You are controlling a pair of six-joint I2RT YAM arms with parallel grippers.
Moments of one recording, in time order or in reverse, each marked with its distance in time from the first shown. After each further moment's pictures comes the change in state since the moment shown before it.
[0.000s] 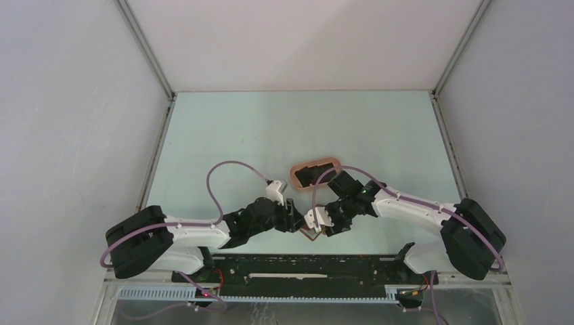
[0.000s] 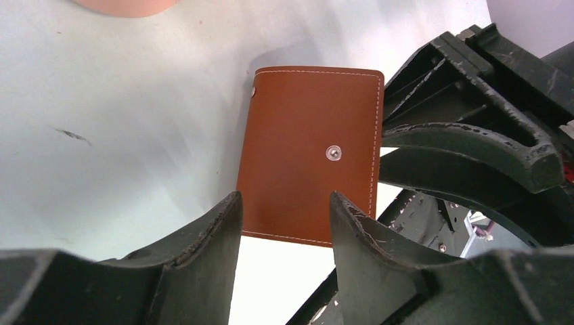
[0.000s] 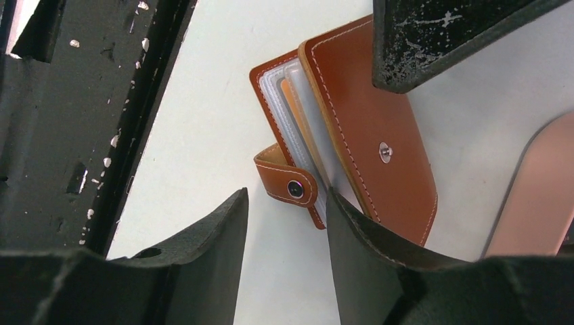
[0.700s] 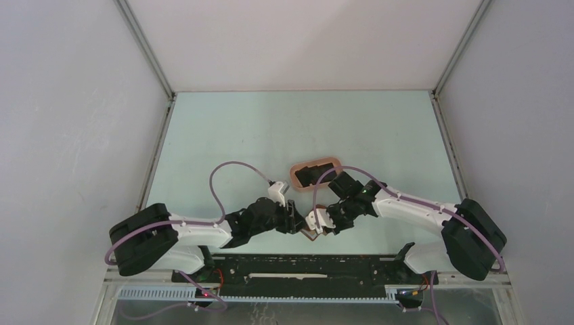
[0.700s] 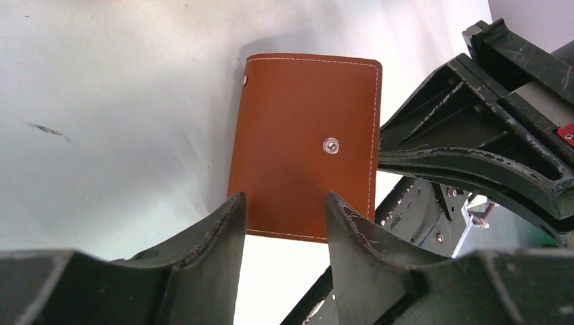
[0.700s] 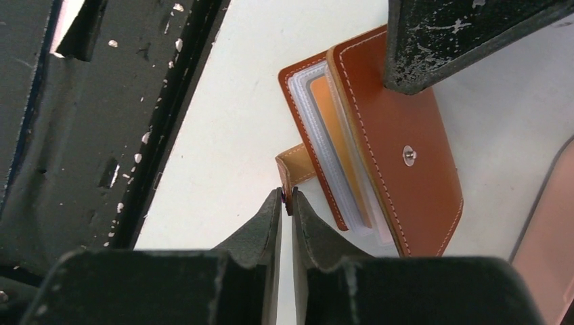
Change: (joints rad) left arm 0.002 0.035 0.000 0.032 0.046 -0.001; right arm 0.002 0.001 0.005 -0.050 -0.027 -0.002
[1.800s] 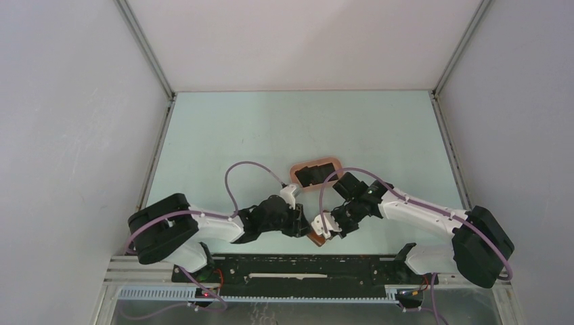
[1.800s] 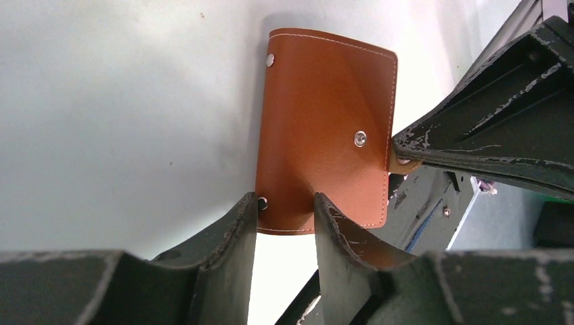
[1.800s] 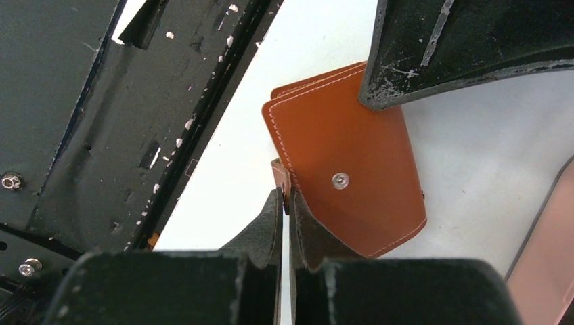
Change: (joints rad) left arm -0.013 0.159 0.076 -0.011 0.132 0.005; right arm -0.008 -0.073 0.000 -0.114 -0.050 -0.096
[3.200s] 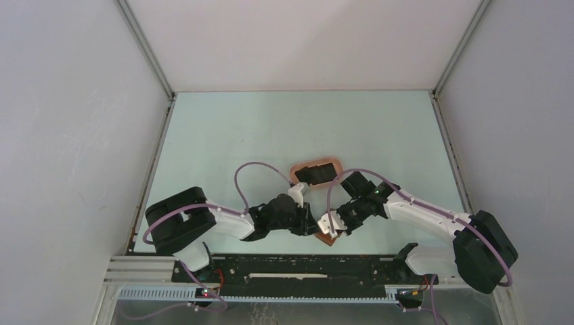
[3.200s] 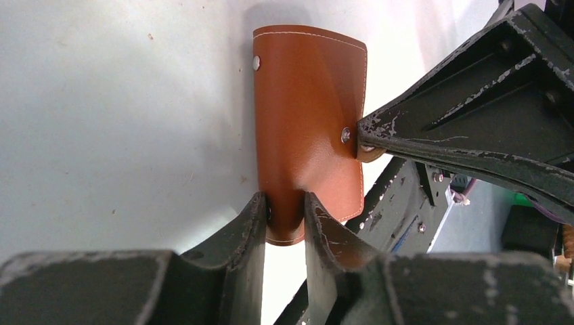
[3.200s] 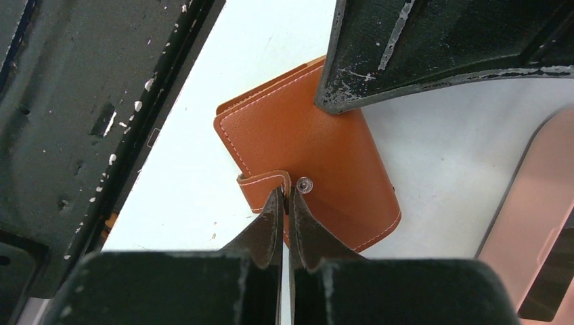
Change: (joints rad) left arm -0.024 0.136 0.085 0.064 0.033 -0.064; right arm -0.095 -0.032 -0.057 0.052 0.023 -0.109
